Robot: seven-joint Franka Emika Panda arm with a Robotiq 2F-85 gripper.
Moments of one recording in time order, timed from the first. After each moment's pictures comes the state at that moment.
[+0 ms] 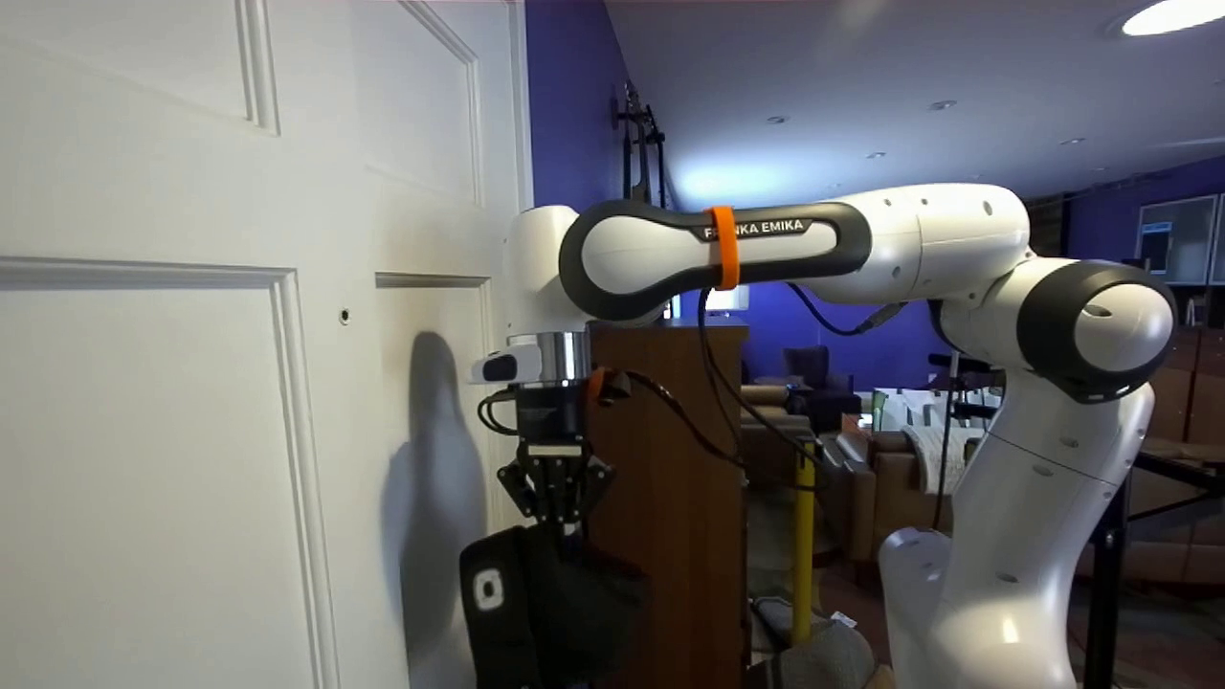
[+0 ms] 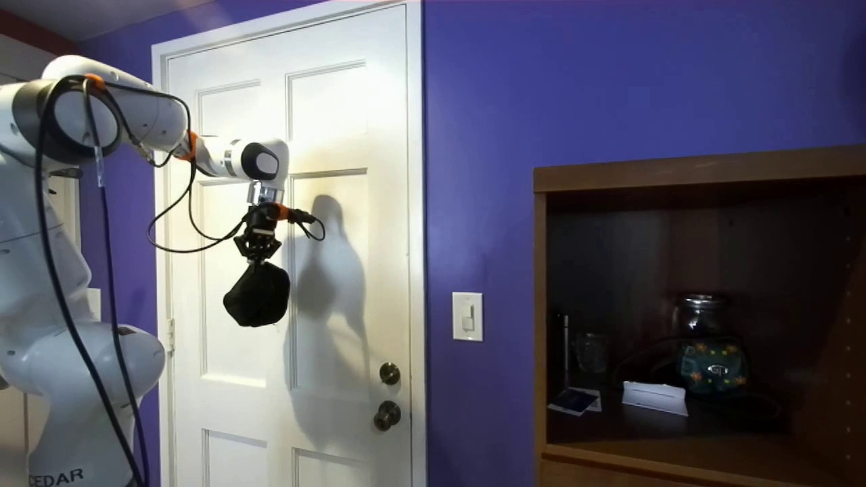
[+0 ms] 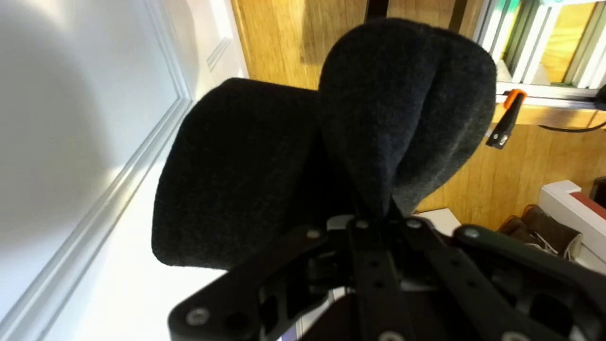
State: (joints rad) arm 0.24 -0.39 0.11 -2.04 0.18 1.62 -1.31
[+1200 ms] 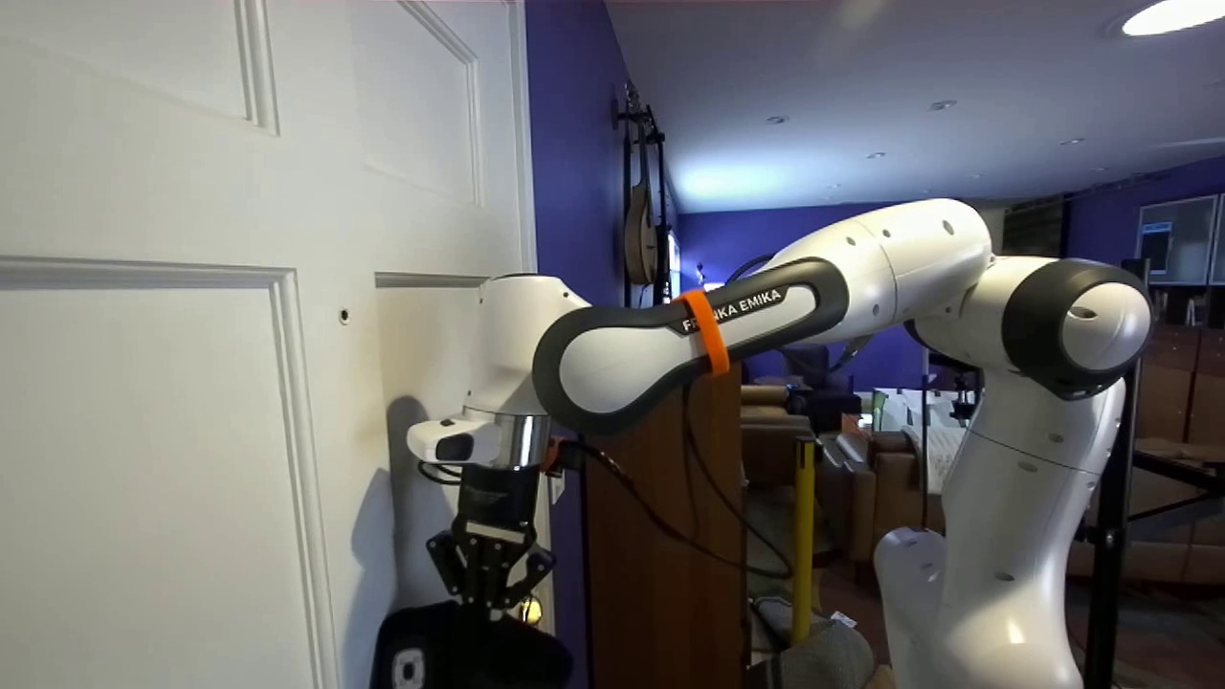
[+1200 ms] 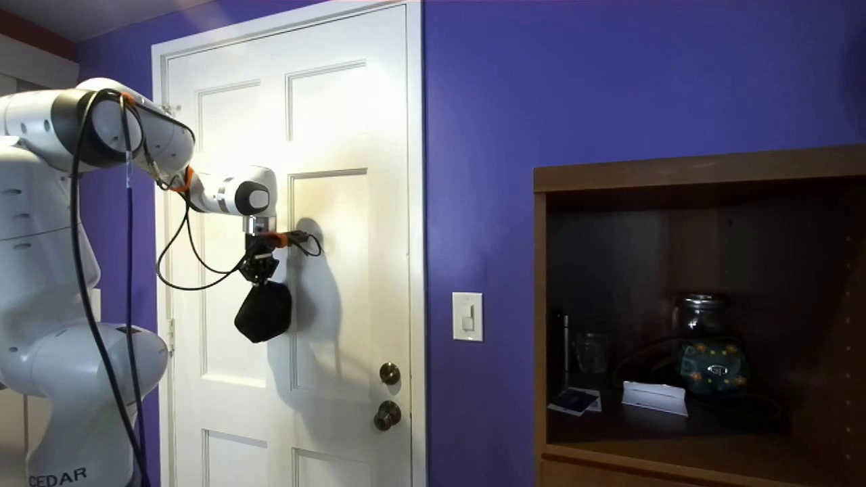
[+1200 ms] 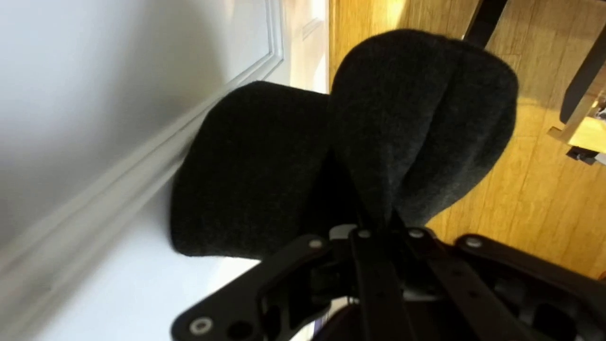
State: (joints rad) arm 0.30 -0.31 0.16 -2.18 0.17 2.04 -1.39
